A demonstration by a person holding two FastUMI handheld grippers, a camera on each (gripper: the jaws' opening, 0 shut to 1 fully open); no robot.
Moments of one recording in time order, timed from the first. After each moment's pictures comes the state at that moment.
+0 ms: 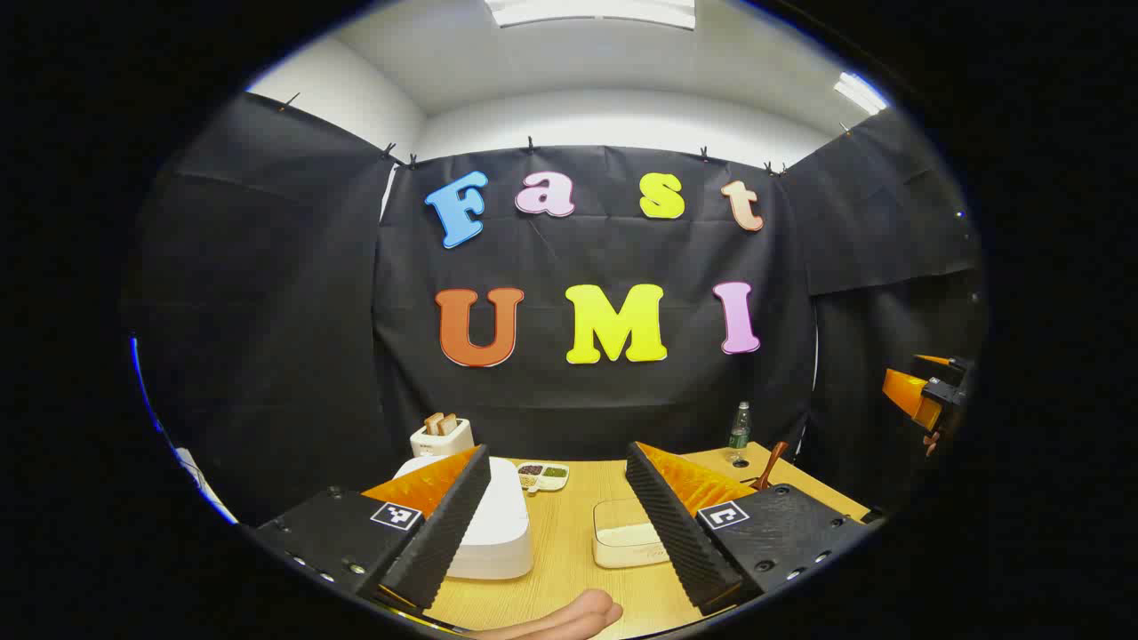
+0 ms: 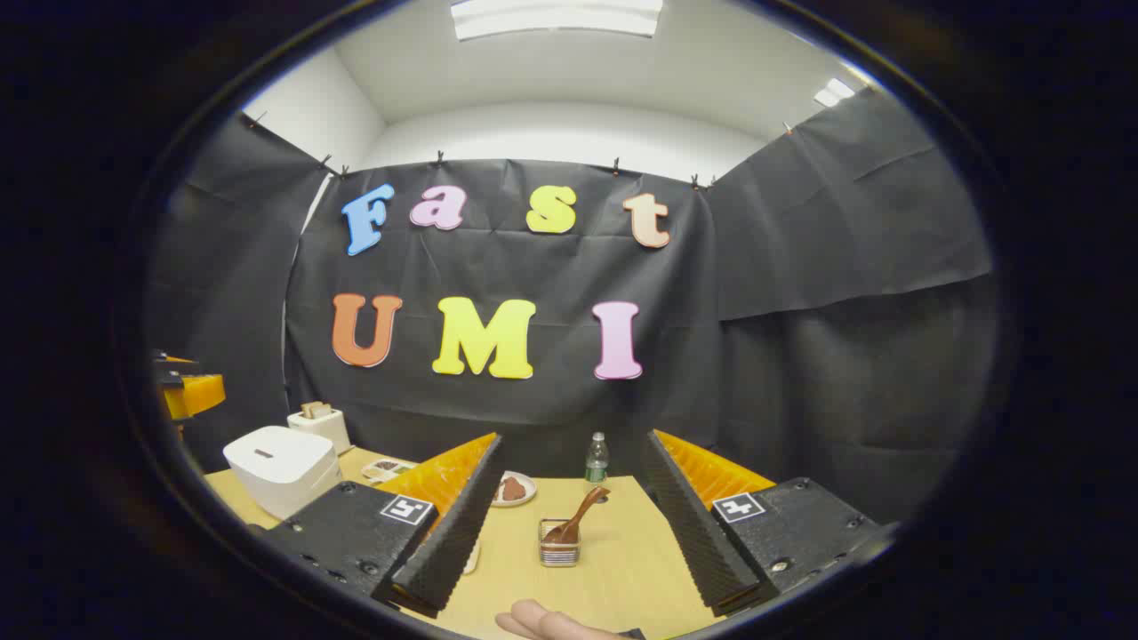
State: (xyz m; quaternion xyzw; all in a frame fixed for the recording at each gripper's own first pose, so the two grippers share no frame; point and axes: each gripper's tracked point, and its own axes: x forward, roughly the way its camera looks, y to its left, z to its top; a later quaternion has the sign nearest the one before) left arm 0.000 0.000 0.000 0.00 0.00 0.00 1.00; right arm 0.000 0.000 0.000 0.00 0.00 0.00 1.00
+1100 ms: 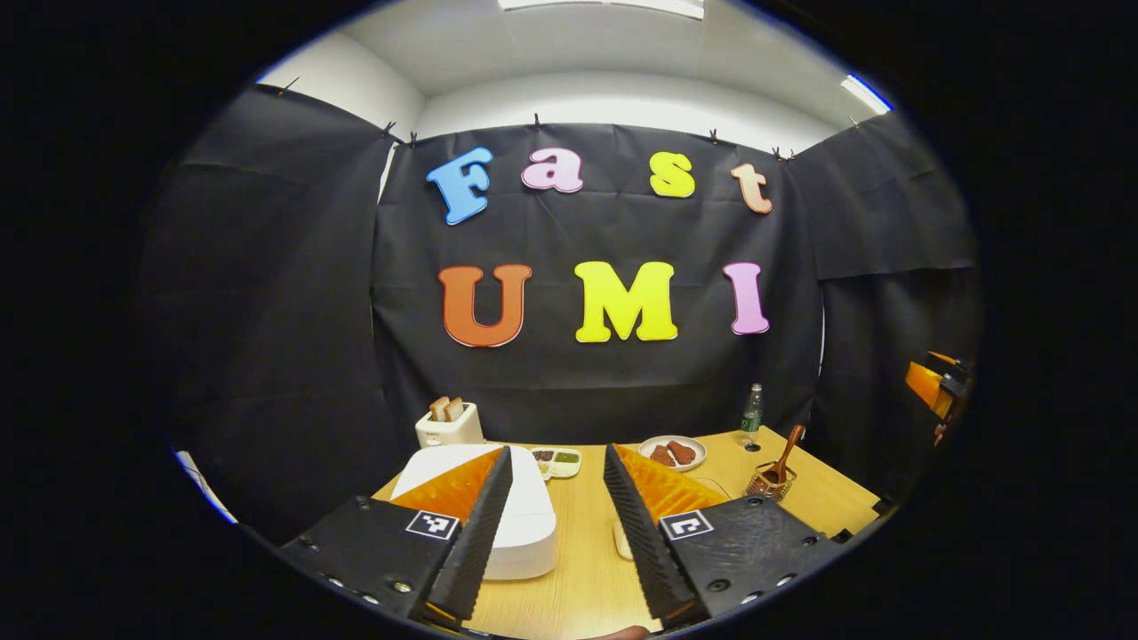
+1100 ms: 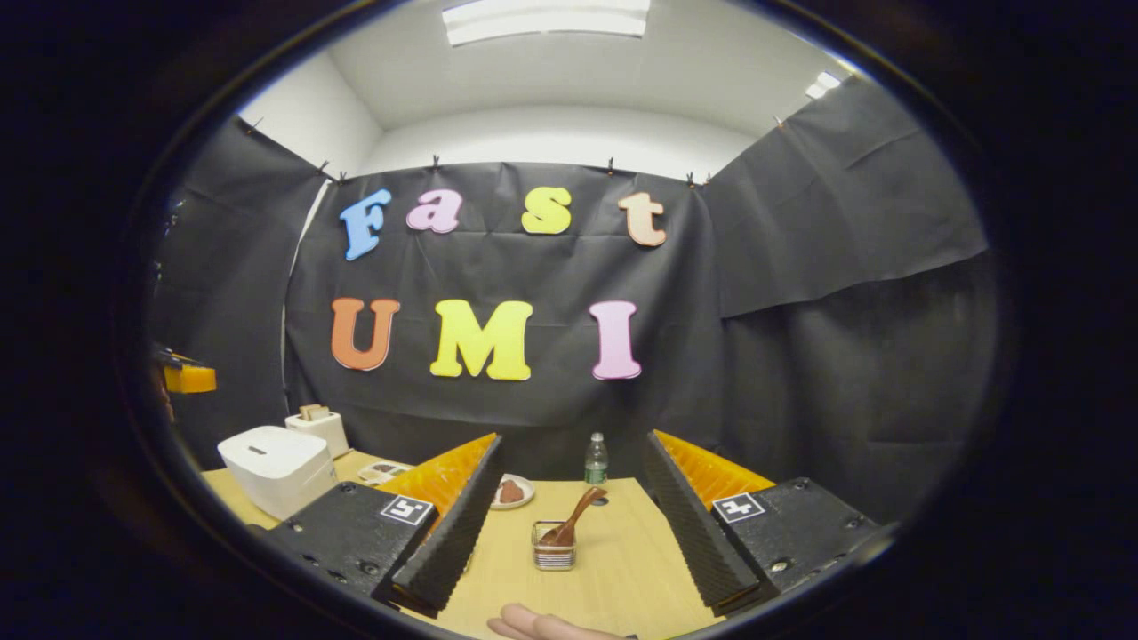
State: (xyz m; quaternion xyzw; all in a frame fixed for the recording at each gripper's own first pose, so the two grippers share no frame) left arm 0.030 0.041 -0.031 0.00 0.05 0.00 1.00; right arm 0.018 -0.017 -0.031 0.01 -0.01 0.01 1.00
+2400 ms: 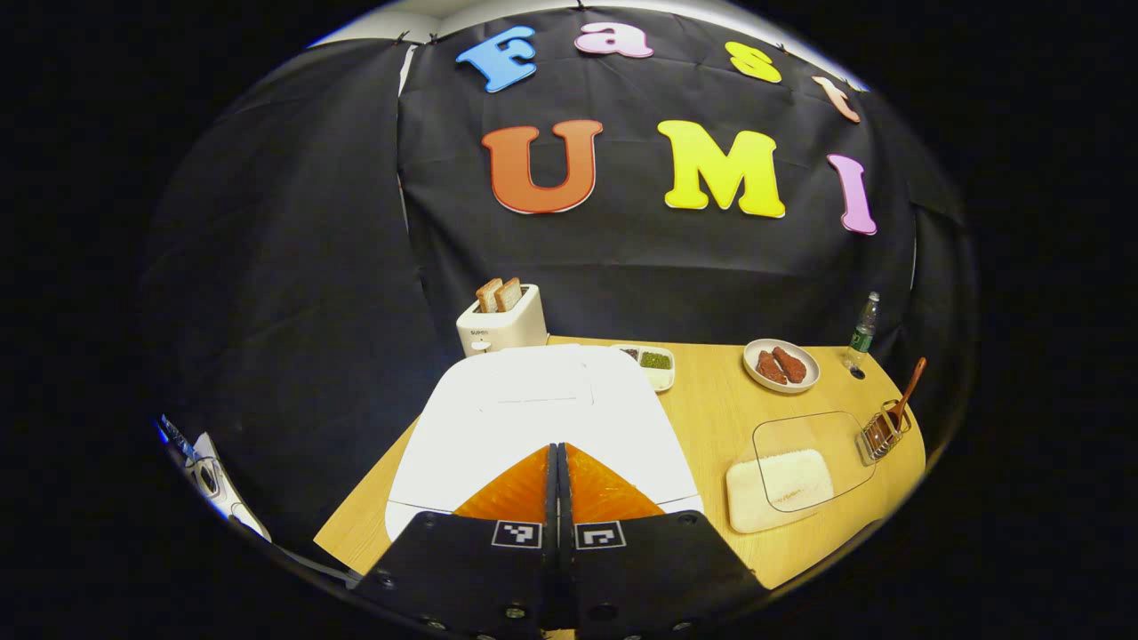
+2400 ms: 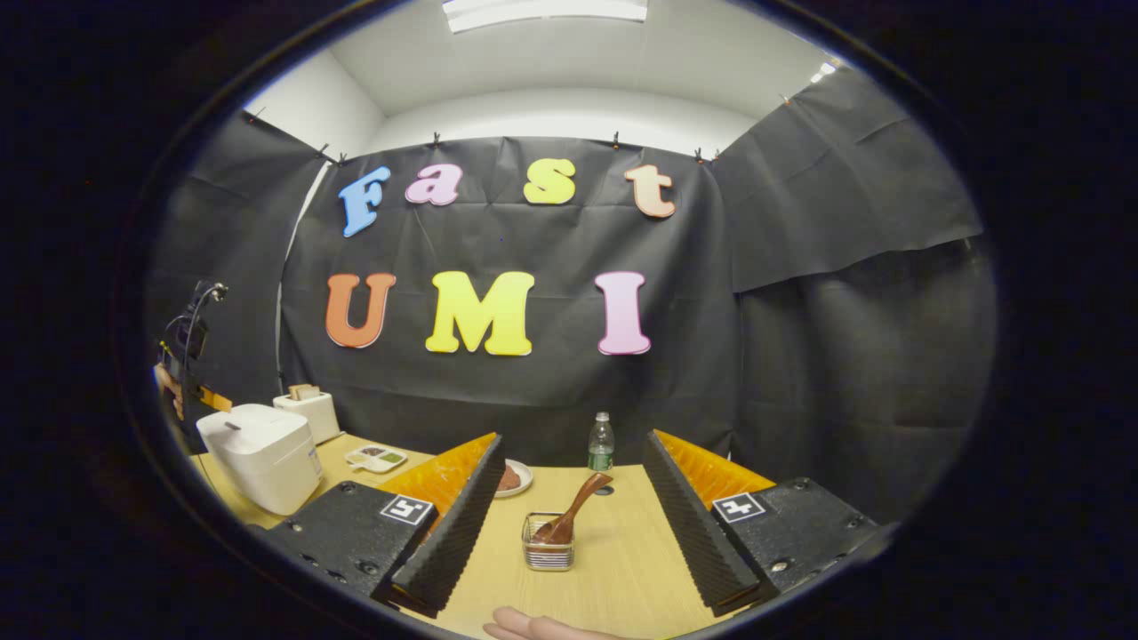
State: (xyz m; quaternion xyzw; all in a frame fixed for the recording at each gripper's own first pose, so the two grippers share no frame) left arm 0.139 0.147 -0.174 -0.01 0.27 0.10 0.96; right arm 0.079 -0.022 -0.091 0.01 0.03 0.02 1.00
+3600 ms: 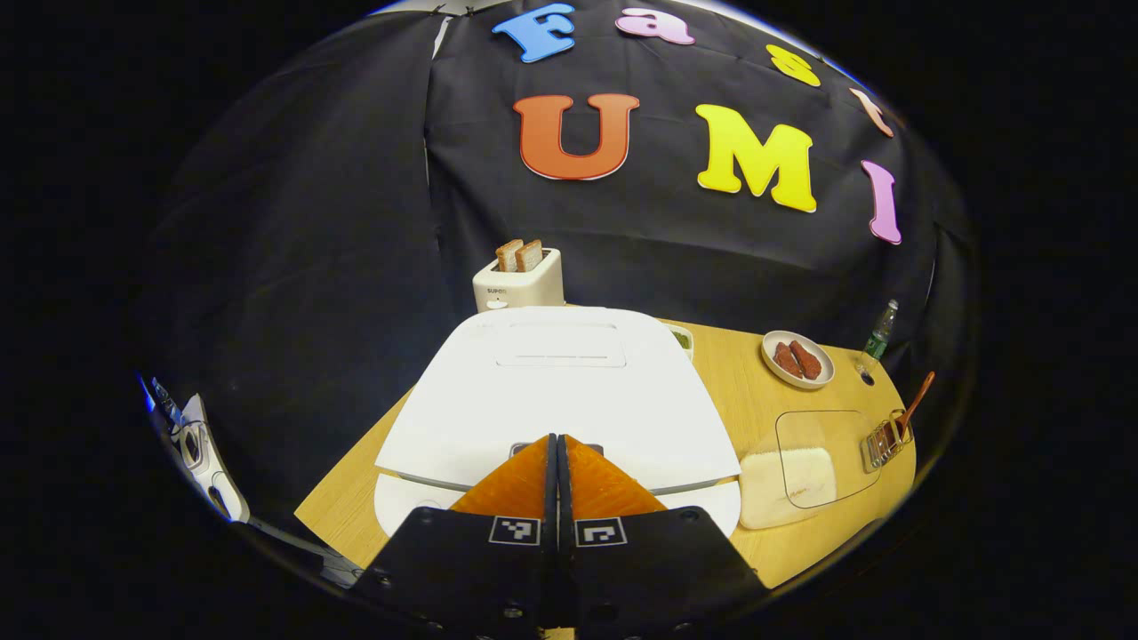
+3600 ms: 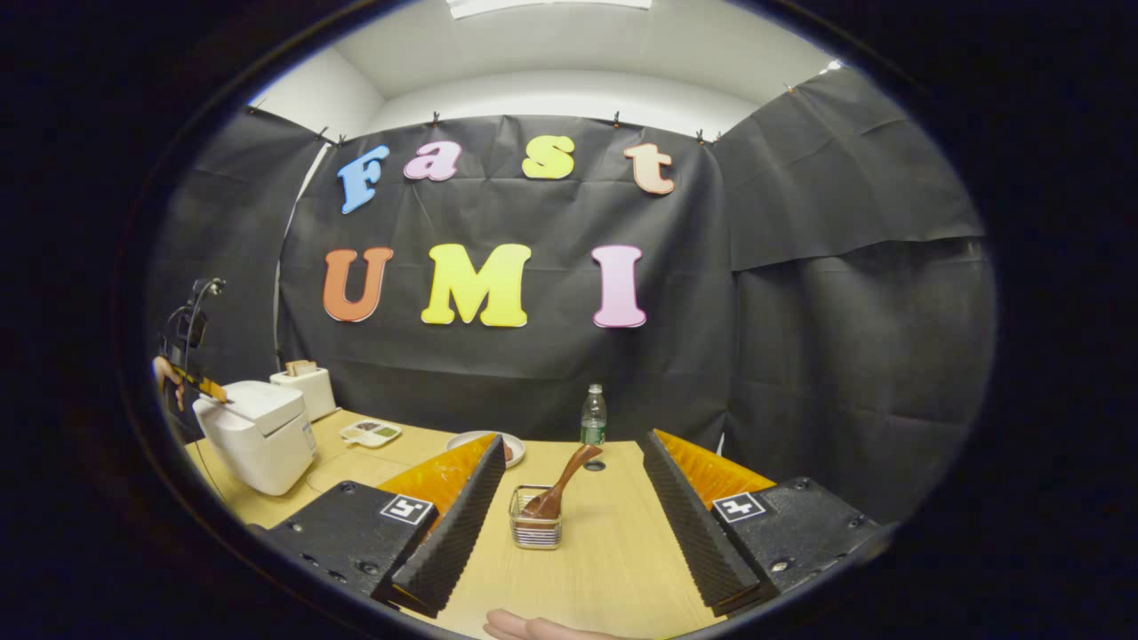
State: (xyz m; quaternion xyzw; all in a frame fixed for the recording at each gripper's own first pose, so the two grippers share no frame) left arm 0.131 0.153 -0.187 -0.05 0.28 0.12 0.95; right arm 0.068 -0.034 -0.118 0.00 0.06 0.02 1.00
